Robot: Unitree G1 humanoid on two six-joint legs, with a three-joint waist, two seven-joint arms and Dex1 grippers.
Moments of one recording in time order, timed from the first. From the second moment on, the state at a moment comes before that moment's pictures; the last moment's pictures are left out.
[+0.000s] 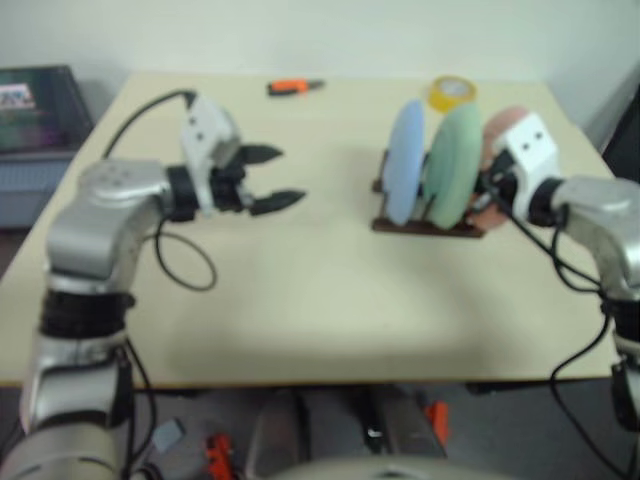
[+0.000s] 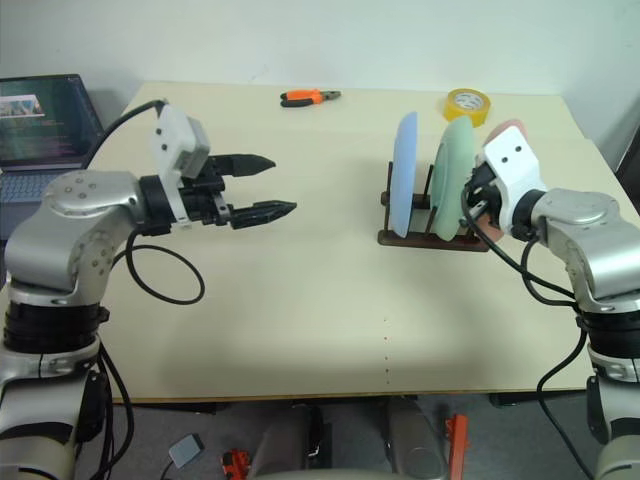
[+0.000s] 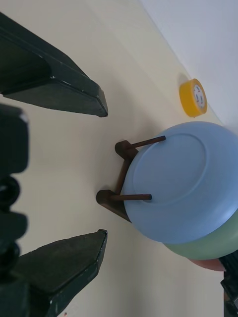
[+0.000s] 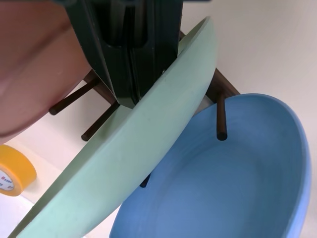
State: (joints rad) left arm -0.70 0.76 0.00 -0.14 -0.43 0.64 -0.97; right arm -0.65 -0.82 0.03 -0.19 0.34 0.88 0.60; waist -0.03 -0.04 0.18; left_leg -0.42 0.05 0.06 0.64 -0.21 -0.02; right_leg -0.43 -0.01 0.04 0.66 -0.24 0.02
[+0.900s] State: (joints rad) left arm -0.49 1.01 0.17 -0.10 -0.44 0.61 -1.04; right arm -0.50 -1.21 -0.29 0.74 0.36 0.34 1.34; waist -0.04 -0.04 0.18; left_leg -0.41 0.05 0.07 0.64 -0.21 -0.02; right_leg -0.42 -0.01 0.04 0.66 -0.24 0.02
